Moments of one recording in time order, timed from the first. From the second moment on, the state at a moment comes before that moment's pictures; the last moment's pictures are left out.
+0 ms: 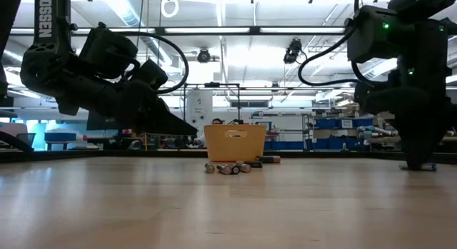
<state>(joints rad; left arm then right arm) 0.04 1.75 0.29 1.18 -0.06 -0.06 0.15 1.39 0.60 -0.70 0.06 1.20</state>
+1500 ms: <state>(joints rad) 0.04 1.75 0.29 1.18 -0.06 -0.06 0.63 1.28 1.11 -1.04 -0.09 1.09</state>
